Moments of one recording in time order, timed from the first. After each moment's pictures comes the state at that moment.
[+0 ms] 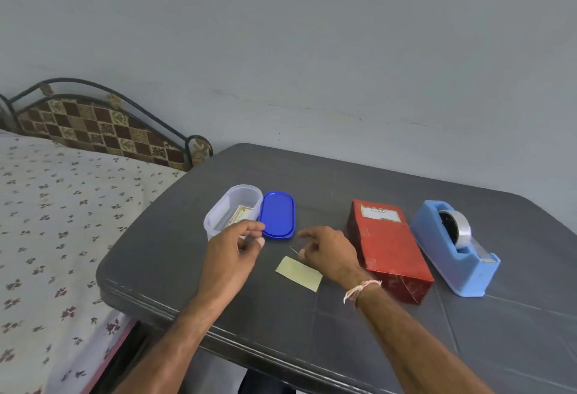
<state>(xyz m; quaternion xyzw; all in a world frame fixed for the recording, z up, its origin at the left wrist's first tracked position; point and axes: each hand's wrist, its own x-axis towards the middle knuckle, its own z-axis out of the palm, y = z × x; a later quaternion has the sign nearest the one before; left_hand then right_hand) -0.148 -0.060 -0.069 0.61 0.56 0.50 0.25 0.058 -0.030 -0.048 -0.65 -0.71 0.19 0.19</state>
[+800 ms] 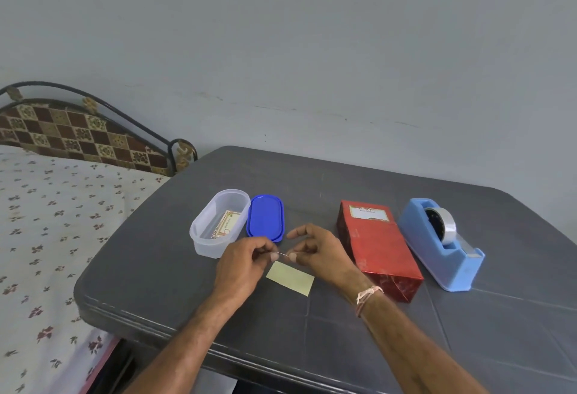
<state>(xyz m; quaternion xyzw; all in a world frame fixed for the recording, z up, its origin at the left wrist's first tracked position) -0.121 -0.031 -0.090 0.69 0.55 0.39 0.25 0.069 -0.042 -0.049 -0.57 -0.64 0.39 0.35</state>
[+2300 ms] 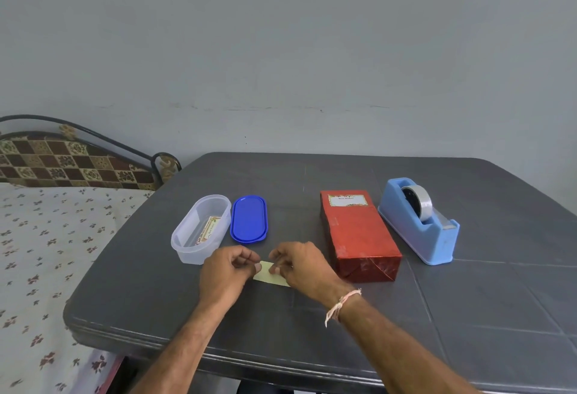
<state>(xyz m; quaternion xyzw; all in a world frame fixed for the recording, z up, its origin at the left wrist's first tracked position) -0.112 -0.044 -0.089 0.63 0.61 0.38 0.29 0.070 -0.049 -0.077 -0.60 -0.73 0.24 0.23</state>
